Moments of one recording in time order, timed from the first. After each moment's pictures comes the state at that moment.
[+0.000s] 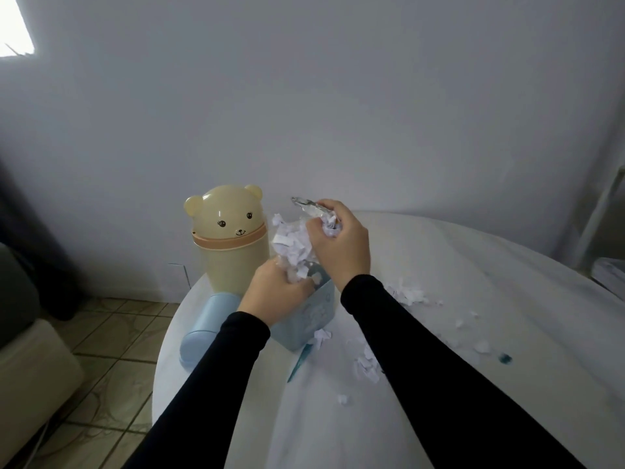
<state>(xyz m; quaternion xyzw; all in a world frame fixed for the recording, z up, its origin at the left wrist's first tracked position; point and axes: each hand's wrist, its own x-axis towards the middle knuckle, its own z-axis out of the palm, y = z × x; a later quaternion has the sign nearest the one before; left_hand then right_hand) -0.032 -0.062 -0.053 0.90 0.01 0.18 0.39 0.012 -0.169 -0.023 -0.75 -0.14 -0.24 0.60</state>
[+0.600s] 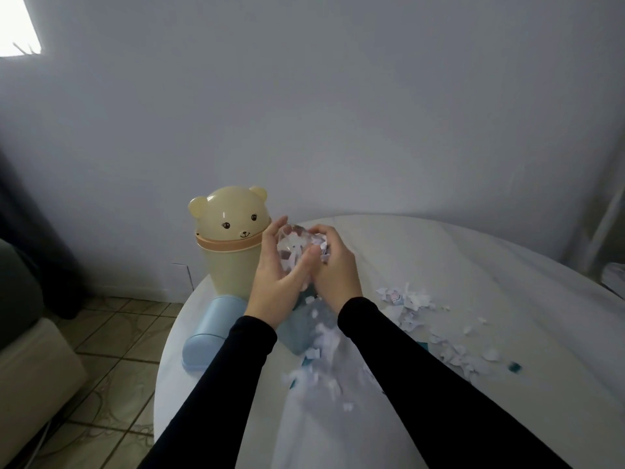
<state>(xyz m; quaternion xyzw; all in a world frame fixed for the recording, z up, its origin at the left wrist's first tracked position) -0.026 -0.061 -0.058 0.74 -0.08 0.27 0.61 0.020 -0.158 -0.058 -0.75 -0.18 -0.11 0.63</state>
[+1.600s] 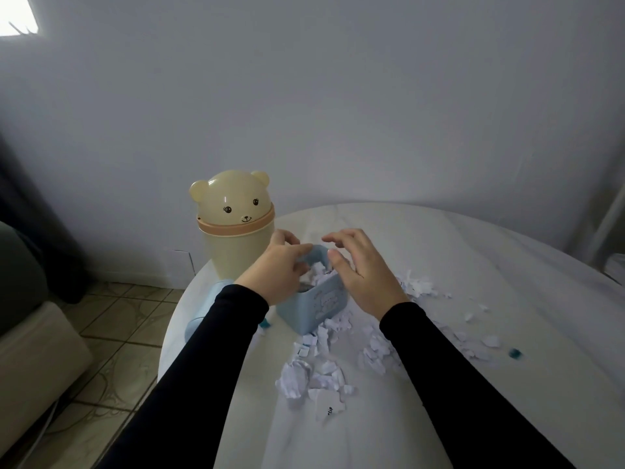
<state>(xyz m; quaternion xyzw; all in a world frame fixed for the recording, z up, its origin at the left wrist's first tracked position) -0.014 -0.044 -0.053 0.96 -0.06 0.13 0.23 0.015 -0.210 -0.077 -0.83 -0.30 -0.16 0.44</state>
